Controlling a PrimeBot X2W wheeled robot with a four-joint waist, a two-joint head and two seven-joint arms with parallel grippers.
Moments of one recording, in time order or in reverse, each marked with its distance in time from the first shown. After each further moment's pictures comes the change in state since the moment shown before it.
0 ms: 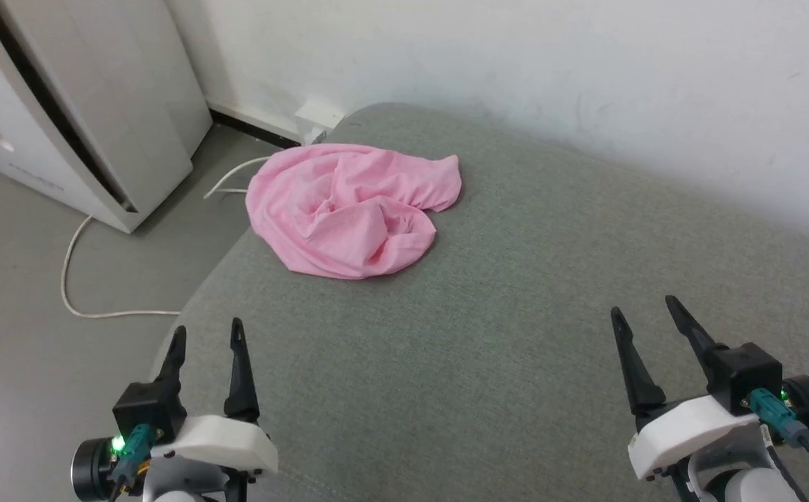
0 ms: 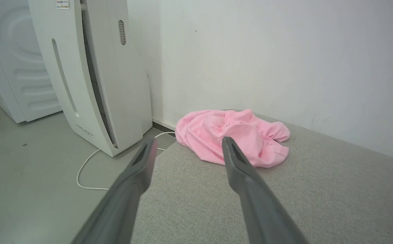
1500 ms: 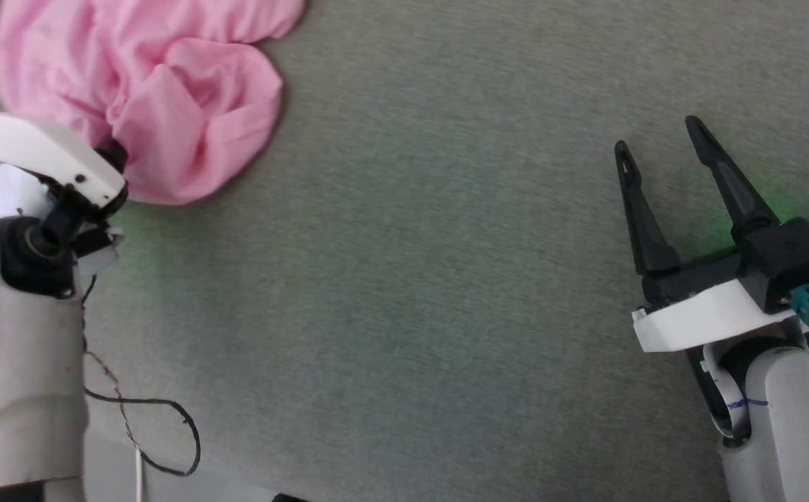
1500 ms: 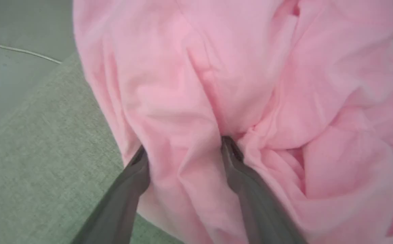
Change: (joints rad) left arm -0.701 0.203 0.156 0.315 -0.521 0.092 0.747; right arm -0.278 -0.053 0.076 -0.170 -0.043 0.000 0.016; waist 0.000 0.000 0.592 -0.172
